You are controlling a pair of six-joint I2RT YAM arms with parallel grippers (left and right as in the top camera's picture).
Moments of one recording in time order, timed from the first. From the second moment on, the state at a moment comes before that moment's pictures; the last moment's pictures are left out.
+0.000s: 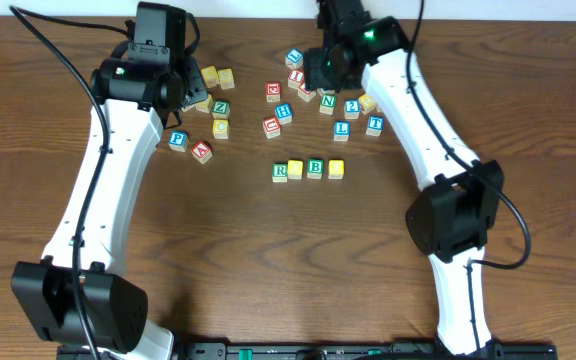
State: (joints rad) left arm -0.14 1.71 1.68 -0.96 -0.19 -0.44; right arm 0.42 2.30 2.30 -1.10 -0.04 0.33
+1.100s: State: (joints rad) left arm -0.15 1.78 1.68 -0.97 -0.19 -0.44; right arm 0.23 2.31 1.96 -1.06 0.02 0.43
